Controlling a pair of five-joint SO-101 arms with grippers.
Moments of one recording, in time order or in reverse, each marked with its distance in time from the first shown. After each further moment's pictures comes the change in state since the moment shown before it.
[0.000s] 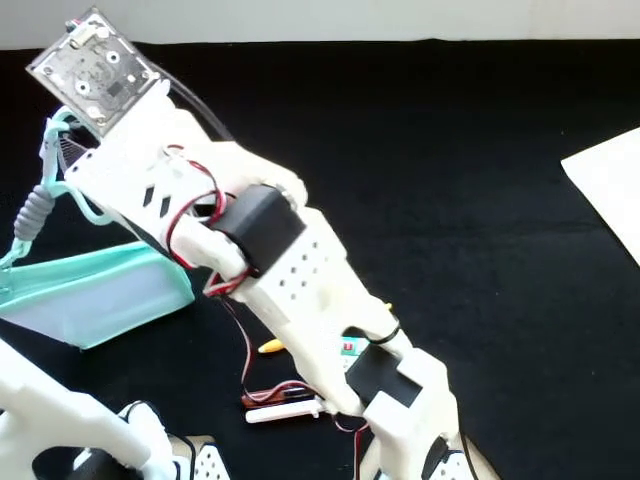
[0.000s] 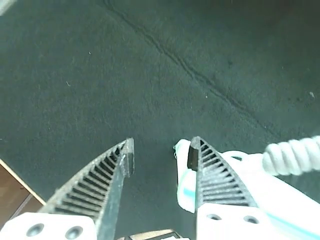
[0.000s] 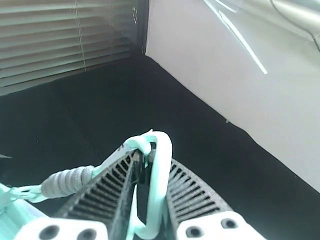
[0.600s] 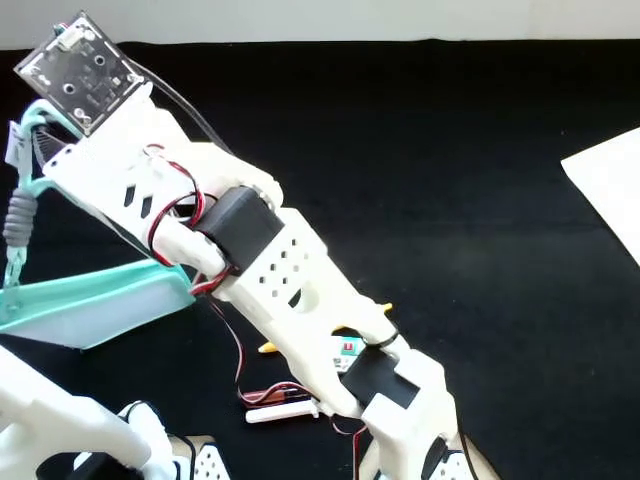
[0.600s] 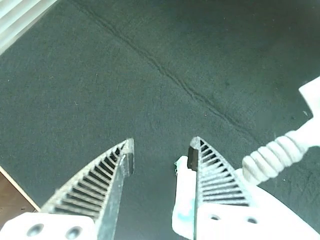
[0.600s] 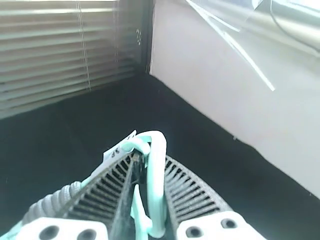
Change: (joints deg) left arm 0.1 0.0 -5.0 0.0 0.0; right arm -1.1 0.1 4.3 -9.7 -1.8
